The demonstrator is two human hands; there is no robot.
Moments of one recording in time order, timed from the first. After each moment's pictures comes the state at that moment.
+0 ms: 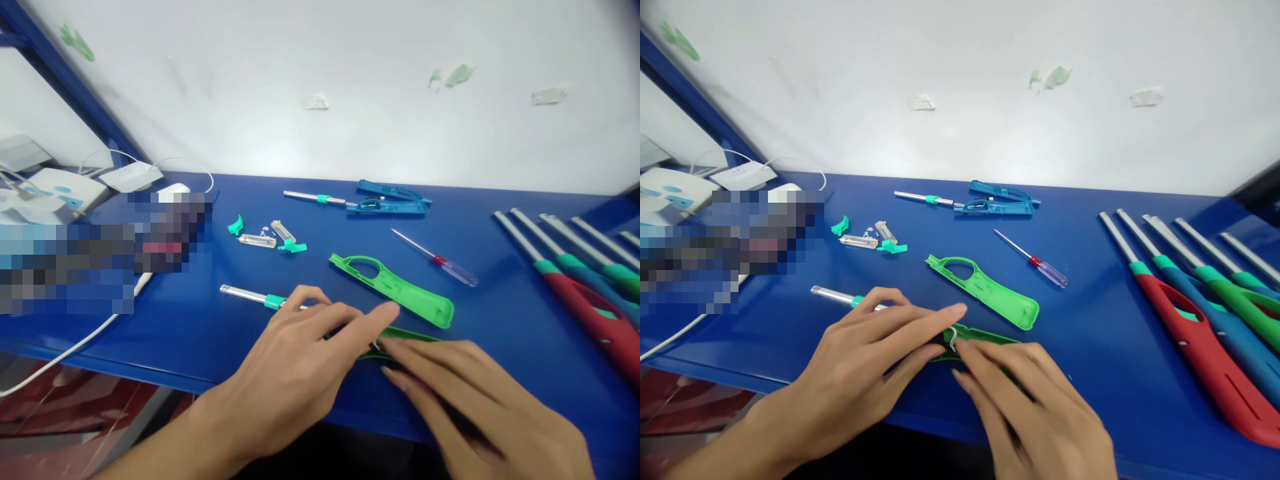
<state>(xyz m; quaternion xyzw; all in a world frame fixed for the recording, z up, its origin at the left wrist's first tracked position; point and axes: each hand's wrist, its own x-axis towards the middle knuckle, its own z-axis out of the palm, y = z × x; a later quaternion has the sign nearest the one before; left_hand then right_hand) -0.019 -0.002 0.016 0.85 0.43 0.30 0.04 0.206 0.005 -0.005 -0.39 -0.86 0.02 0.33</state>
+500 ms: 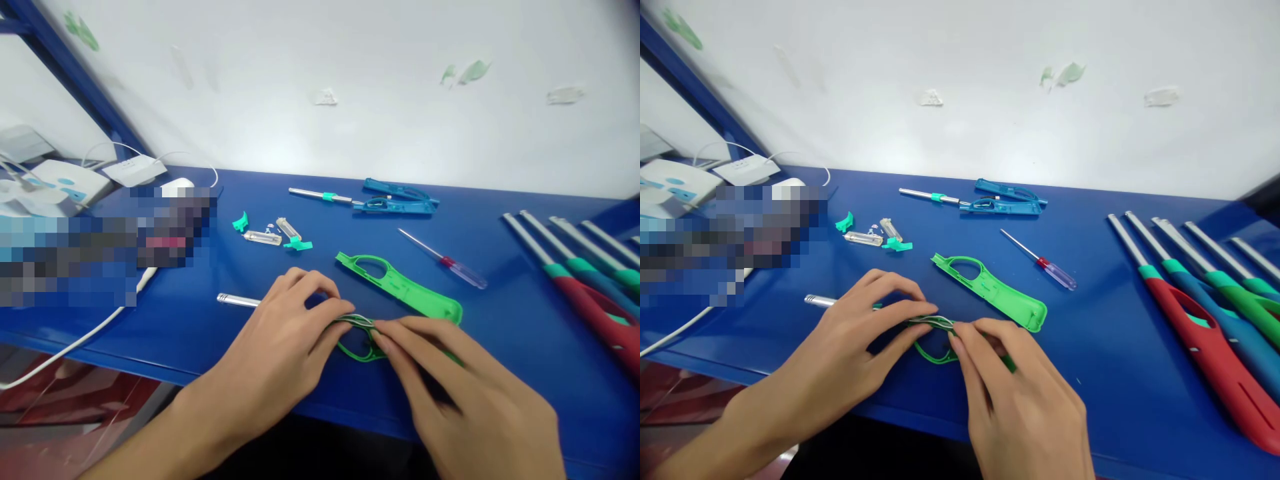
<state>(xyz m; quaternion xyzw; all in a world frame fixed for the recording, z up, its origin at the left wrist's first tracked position) -0.035 0.000 0.018 0.80 0.52 0.29 0.09 0.177 0.012 0.006 -0.43 -0.84 -0.07 0.32</state>
